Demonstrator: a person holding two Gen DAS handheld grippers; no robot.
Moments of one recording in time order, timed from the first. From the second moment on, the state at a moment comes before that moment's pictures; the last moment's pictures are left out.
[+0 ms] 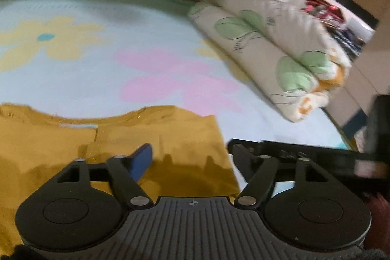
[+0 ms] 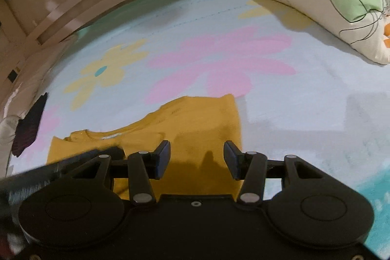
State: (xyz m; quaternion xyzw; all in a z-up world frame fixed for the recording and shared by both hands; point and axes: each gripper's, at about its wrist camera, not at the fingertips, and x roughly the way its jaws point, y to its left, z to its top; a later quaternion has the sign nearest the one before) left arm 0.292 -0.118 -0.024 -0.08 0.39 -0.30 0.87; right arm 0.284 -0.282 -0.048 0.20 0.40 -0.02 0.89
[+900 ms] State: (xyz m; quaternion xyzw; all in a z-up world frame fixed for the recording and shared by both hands) left arm 0.351 0.072 -0.101 -0.07 0.50 -0.11 0.86; right arm 0.327 -0.141 -0.074 0.03 0.41 0.05 0.91
